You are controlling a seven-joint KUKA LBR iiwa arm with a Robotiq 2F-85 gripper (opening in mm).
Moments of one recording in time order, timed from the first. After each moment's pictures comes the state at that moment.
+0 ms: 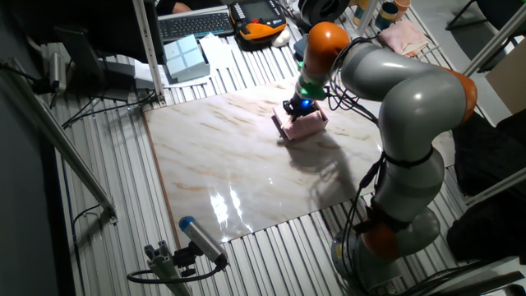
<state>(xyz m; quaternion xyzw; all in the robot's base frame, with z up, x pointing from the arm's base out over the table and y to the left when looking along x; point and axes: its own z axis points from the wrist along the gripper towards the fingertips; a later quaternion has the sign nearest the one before) 0.531 0.075 0.149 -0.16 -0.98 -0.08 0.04</state>
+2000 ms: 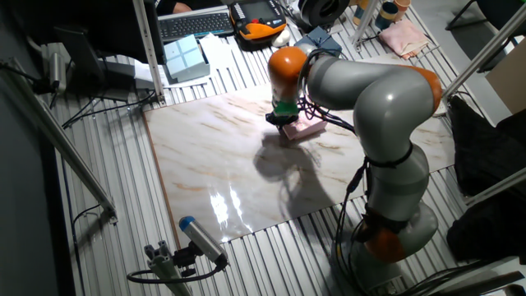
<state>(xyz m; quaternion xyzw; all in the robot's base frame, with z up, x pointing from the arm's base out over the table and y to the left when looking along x) 0.544 0.118 0.078 -0.14 -0.99 0.04 -0.02</state>
